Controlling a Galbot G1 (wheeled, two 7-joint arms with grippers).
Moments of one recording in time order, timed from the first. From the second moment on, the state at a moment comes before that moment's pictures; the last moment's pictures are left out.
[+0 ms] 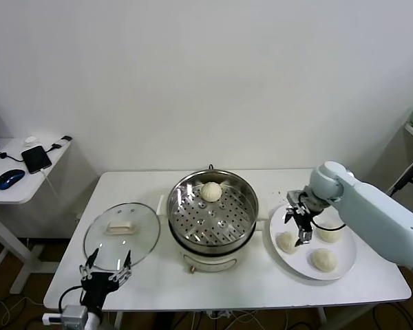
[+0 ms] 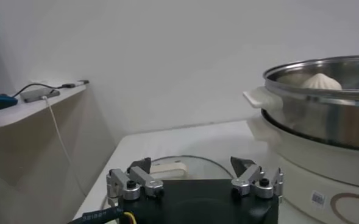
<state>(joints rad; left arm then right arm) 1.71 -1.52 -0.71 -2.11 0.01 0.16 0.11 -0.18 0.81 -0.50 1.26 -0.34 -0.22 -1.38</state>
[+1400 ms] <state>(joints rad) 1.68 -1.52 -0.71 -2.08 0.01 0.17 0.12 -0.25 0.85 -0.45 1.19 -0.39 -0.23 -1.33</state>
